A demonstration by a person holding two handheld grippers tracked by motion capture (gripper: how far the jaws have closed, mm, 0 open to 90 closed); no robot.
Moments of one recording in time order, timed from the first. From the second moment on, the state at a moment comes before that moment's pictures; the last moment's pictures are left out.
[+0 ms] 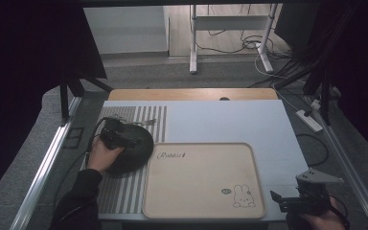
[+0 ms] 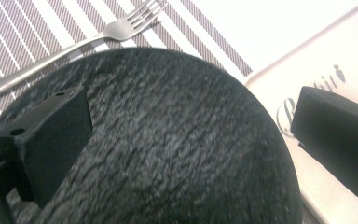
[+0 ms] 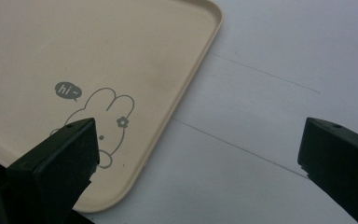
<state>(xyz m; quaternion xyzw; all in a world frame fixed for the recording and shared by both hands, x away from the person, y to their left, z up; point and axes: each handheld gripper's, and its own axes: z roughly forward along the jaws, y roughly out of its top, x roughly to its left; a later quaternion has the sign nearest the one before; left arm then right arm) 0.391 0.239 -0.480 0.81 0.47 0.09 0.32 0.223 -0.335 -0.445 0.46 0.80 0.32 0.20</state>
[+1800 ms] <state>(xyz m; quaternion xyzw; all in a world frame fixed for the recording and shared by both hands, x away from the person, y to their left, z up) 0.500 0.316 -0.527 0.77 0.59 0.12 0.22 0.224 -0.333 -0.447 0.45 0.81 0.32 0.19</state>
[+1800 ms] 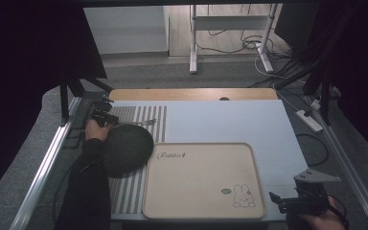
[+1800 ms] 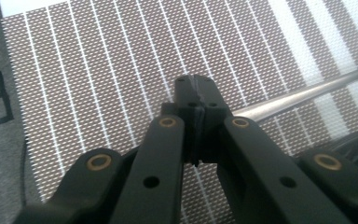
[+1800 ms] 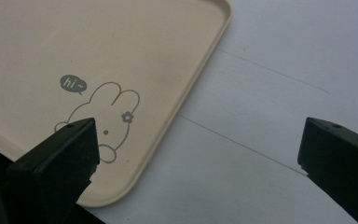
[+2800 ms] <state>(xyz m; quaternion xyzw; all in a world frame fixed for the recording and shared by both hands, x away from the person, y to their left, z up) 0.500 0.301 -0.501 0.80 0.54 0.08 0.24 0.225 -0.330 -0.447 0.44 0.82 0.31 0.19</state>
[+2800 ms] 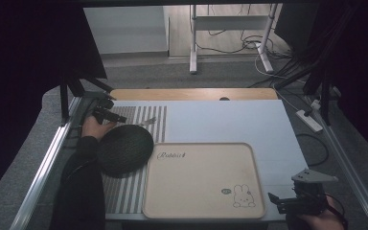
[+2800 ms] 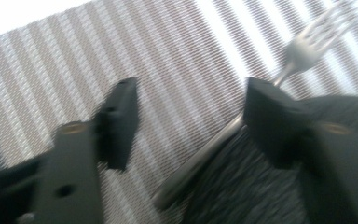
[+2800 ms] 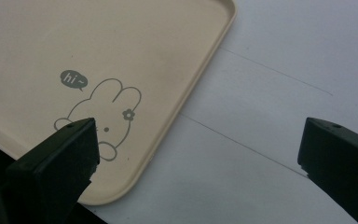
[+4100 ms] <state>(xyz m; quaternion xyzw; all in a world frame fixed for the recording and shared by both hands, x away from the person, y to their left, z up) 0.523 0.255 -0.516 0.87 0.45 0.08 0.19 0.224 -0.330 -0.447 0.44 0.82 0.31 0.20</state>
